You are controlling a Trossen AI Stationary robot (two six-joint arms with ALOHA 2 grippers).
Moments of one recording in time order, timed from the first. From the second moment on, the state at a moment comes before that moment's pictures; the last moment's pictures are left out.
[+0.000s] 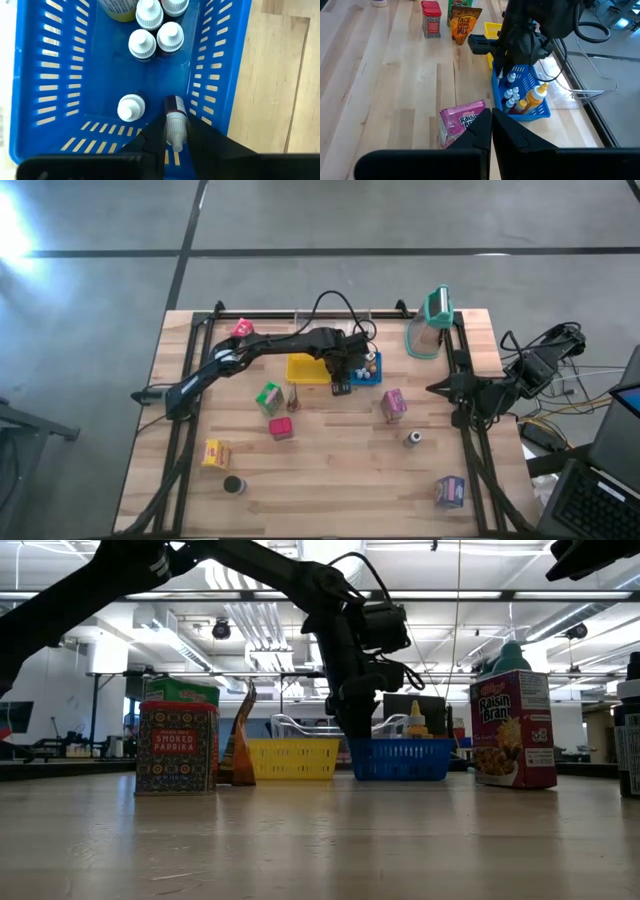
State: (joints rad) left arm 0.24 2.31 2.05 -0.96 0.05 0.14; right arm 0.63 0.62 0.85 -1.04 0.68 0.38
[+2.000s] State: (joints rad) left arm 0.24 2.31 2.06 -0.94 0.07 0.15; right arm 0.63 0.62 0.85 -1.03 0.68 0.37
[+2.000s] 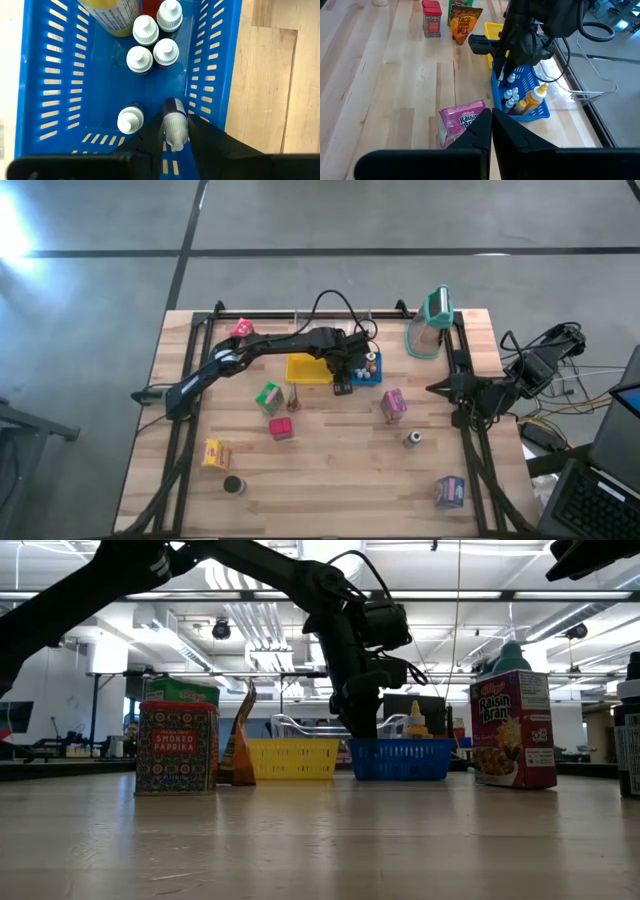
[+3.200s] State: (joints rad) left arm 0.24 2.27 2.06 -0.95 0.07 0.16; right arm 0.63 0.62 0.85 -1.03 0.67 0.37
